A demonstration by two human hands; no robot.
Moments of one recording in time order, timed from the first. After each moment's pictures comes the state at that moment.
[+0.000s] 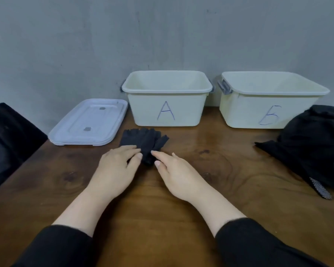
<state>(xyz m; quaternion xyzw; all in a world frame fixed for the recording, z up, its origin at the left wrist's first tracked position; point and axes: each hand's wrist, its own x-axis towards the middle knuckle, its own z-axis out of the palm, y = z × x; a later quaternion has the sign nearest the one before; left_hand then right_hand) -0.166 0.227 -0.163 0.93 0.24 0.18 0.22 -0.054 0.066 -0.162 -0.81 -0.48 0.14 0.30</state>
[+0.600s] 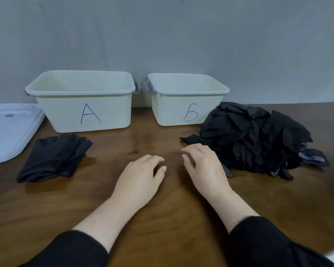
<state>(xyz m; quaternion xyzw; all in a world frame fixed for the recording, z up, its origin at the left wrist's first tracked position) -0.053 0.049 -0.173 0.95 0.06 0.17 0.24 0.042 -0.126 -0.180 -0.89 -0.31 -0.22 0.25</state>
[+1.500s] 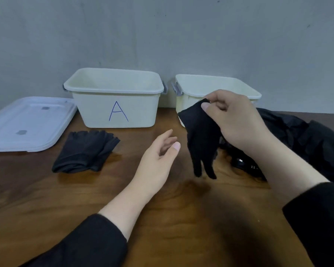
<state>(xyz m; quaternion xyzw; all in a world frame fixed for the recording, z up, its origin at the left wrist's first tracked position) -0.055 0.069 -0.145 0.76 0.09 0.21 0.62 0.045 -0.078 -0.033 -0.83 -0.32 -0.05 0.45</state>
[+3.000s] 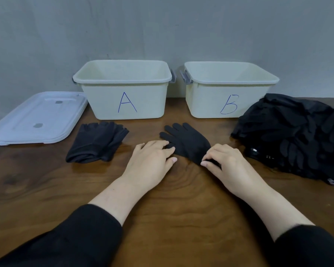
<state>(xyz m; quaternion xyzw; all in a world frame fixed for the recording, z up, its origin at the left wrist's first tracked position) -0.056 0.108 -0.179 0.99 0.09 0.10 0.07 0.046 -0.112 -0.175 -0.87 -0.44 -0.07 0.22</state>
